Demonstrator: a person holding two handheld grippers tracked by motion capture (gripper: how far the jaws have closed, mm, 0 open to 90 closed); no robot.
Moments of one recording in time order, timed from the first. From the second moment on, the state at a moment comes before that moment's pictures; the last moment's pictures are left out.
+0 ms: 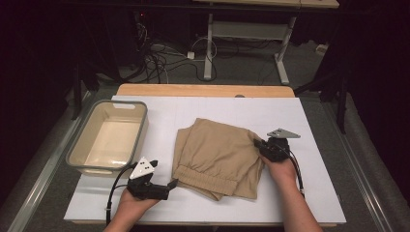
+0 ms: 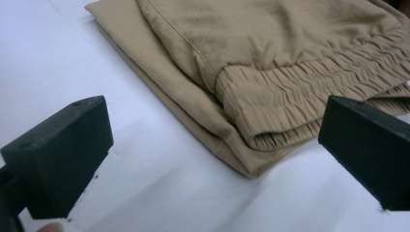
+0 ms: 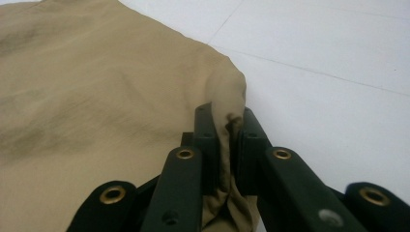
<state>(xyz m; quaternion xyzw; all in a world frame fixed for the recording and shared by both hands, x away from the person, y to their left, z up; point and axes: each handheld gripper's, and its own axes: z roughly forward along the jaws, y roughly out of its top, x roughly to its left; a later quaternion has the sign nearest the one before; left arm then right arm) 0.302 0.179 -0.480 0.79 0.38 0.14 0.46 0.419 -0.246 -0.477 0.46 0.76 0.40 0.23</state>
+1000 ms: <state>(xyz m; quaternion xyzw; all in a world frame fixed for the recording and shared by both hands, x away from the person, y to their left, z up) 0.309 0.148 -0.482 0.83 0.42 0.08 0.37 0.419 -0.243 -0.478 0.46 0.77 0.38 0.23</state>
